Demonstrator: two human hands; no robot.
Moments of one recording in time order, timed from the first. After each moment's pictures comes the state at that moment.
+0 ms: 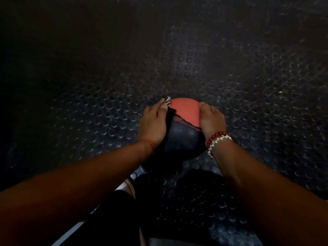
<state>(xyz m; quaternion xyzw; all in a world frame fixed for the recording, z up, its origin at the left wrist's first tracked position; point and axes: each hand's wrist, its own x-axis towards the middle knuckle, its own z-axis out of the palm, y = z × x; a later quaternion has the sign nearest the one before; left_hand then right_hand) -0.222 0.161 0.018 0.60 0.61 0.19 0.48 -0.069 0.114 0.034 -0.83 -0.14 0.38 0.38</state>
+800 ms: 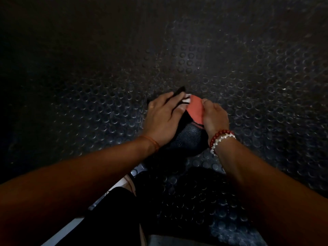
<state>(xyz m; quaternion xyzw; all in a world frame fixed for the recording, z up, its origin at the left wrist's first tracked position) -0.214 0.154 0.035 0.78 0.50 0.16 0.35 -0.071 0.113 0.033 -0.83 -0.14 0.38 0.38</state>
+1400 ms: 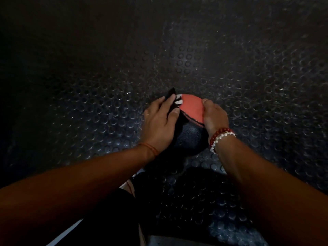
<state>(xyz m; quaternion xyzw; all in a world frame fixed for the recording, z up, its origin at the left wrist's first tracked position) -0.219 0.142 0.034 0.75 0.53 0.19 0.36 -0.067 0.115 0.041 -0.83 -0.12 0.40 0.37</state>
